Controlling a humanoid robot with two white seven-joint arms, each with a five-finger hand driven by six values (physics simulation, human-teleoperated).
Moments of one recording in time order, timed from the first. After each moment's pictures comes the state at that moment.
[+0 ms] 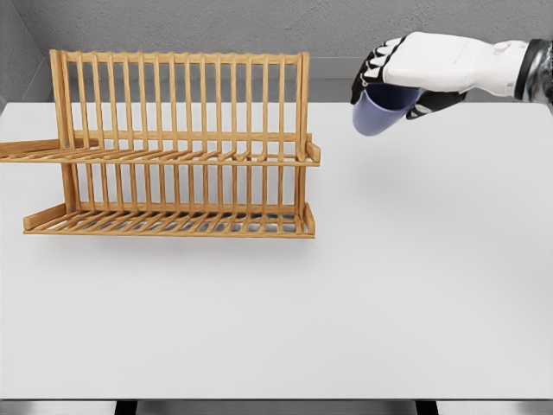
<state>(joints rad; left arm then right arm) 0.09 0.00 -0.20 -0.15 0.15 -0.01 -0.16 -1.01 -0.81 0.74 -1.53 0.24 -0.51 0.61</state>
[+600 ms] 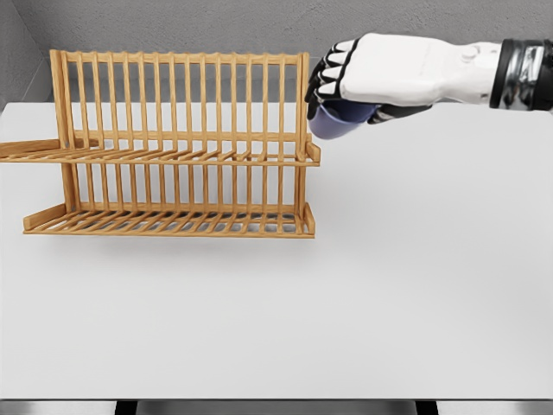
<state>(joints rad) 0.09 0.00 -0.20 -0.15 0.15 -0.01 -0.16 -1.03 -0.79 0.75 -1.71 0.24 -0.51 0.61</state>
